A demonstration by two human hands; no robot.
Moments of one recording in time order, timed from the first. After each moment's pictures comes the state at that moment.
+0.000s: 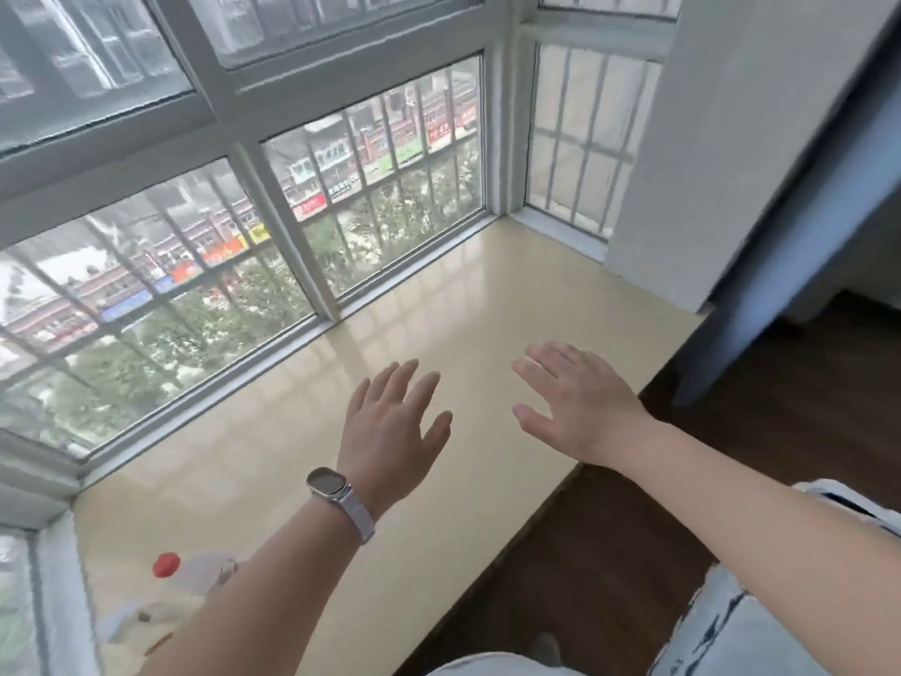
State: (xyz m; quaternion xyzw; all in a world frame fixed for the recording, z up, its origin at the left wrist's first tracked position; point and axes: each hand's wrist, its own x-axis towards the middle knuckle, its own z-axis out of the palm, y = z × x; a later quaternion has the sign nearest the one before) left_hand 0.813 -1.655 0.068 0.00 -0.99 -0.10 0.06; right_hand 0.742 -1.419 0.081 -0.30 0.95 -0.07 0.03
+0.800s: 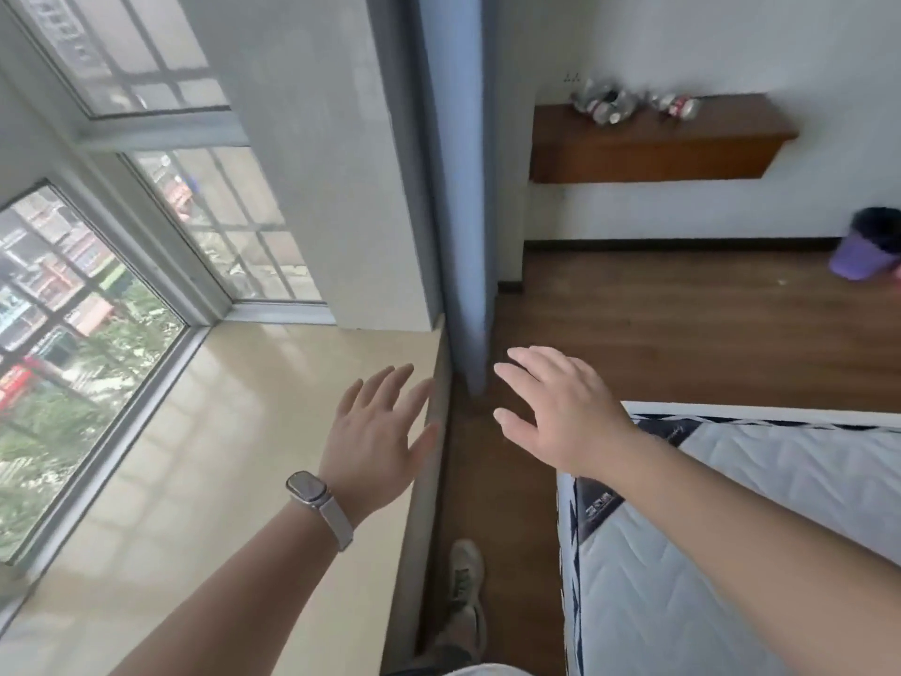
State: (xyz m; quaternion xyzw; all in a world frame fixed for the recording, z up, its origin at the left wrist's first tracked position) left_hand 0.641 -1.360 0.078 -0.41 -0.91 -0.09 0.06; right_hand 0.748 -1.135 0.083 0.04 0.99 -0.09 -0.10
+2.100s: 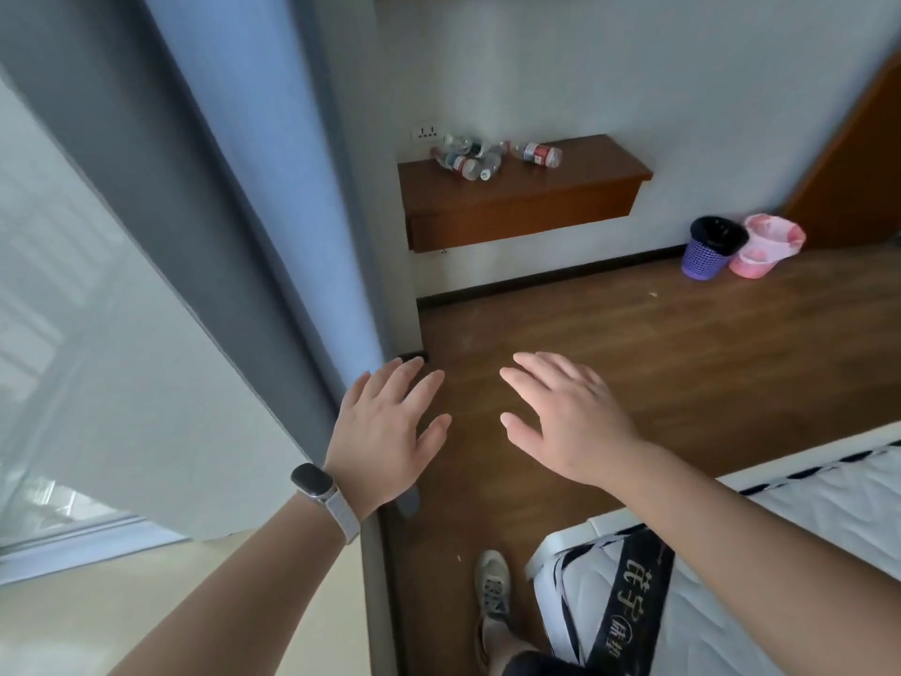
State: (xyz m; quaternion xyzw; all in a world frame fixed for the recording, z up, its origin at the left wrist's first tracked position) left_hand 0.332 -1.059 0.079 -0.58 -0.80 -0.13 0.08; right_hand 0.515 -0.899 0.087 0.24 0.97 -0.03 -0.09
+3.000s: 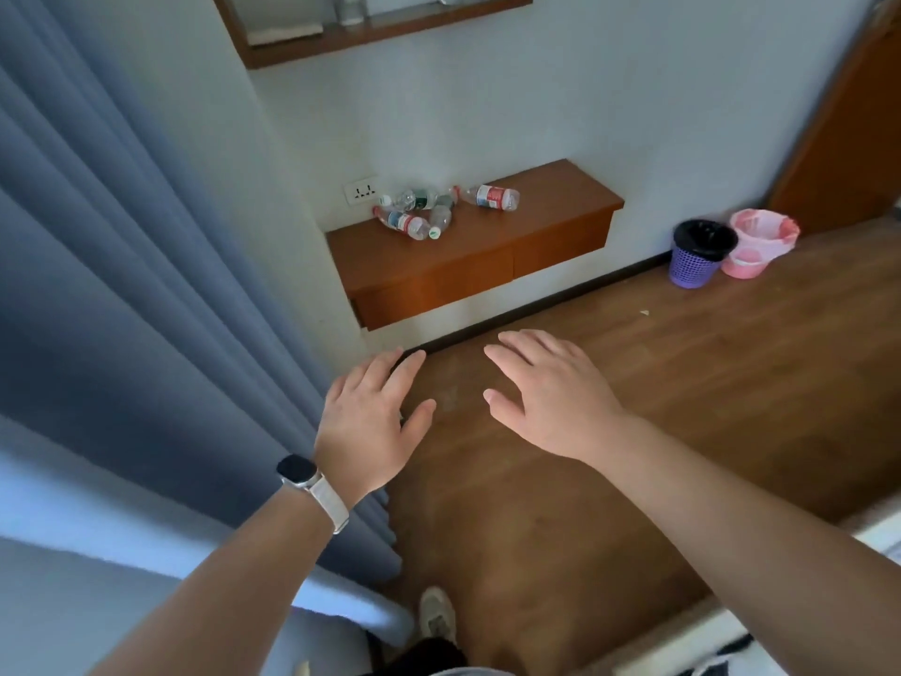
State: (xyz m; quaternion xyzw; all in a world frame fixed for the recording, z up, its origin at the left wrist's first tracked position) left_hand 0.225 -0.764 0.114 -0.57 -0.81 -0.10 0.07; right_hand 0.411 -0.624 0.119 0.28 0.95 -0.05 -0.10
